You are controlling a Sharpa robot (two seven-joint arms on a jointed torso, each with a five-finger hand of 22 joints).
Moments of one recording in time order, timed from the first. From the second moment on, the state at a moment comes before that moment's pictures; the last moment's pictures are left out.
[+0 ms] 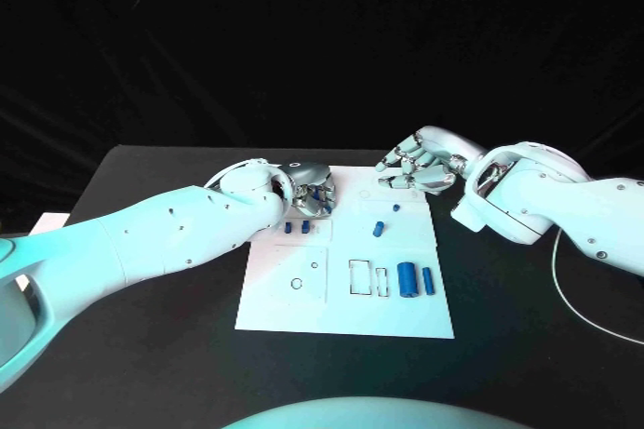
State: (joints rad) left arm 1.21 -0.47 -0.03 1.17 -1.50 -0.11 -0.07; left_hand 1.49 -0.11 0.44 0.03 0.10 1.10 0.14 0.16 0.13 1.16 0.07 0.25 0.08 1.46 -0.01 1.41 1.20 0.11 1.41 0.10 1.15 1.30; right arm 1.29 -0.91 -0.02 1.62 -1.10 -0.27 -0.06; right_hand 1.28 -0.09 0.21 0.09 0.46 1.00 0.14 0.12 0.07 1.23 0.04 1.00 1.01 1.46 -0.02 1.42 1.31 0.13 1.27 0.08 1.21 0.82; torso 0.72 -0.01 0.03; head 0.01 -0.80
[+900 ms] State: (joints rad) left arm 1.26 -0.64 0.01 1.29 -1.42 -0.09 -0.10; left_hand 1.47 -0.13 0.48 0.01 0.09 1.11 0.14 0.15 0.12 1.18 0.07 0.22 0.08 1.46 -0.01 1.41 1.19 0.11 1.41 0.10 1.17 1.31; right arm 1.29 -0.91 -0.02 1.61 -1.10 -0.27 -0.06; right_hand 1.28 -0.09 0.21 0.09 0.46 1.00 0.14 0.12 0.07 1.23 0.04 1.00 1.01 1.46 -0.02 1.42 1.31 0.13 1.27 0.08 1.21 0.82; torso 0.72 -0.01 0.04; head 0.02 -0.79
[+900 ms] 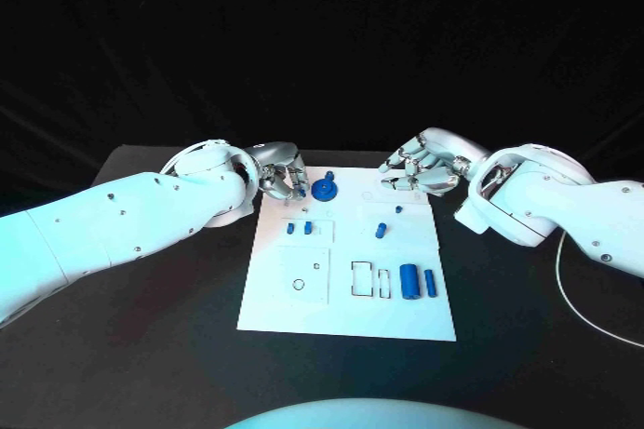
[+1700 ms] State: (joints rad) left arm 1.23 -0.63 0.00 1.27 -1.41 -0.06 -0.10; left_hand 1.47 -0.13 0.48 0.01 0.09 1.12 0.14 0.15 0.12 1.19 0.07 0.22 0.08 1.46 -0.01 1.41 1.18 0.11 1.41 0.10 1.17 1.31; right arm 1.29 -0.91 -0.02 1.61 -1.10 -0.27 -0.06; right_hand 1.28 -0.09 0.21 0.09 0.46 1.00 0.14 0.12 0.07 1.23 0.04 1.00 1.01 1.46 -0.02 1.42 1.31 0.13 1.27 0.08 1.21 0.82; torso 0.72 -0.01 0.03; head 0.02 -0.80
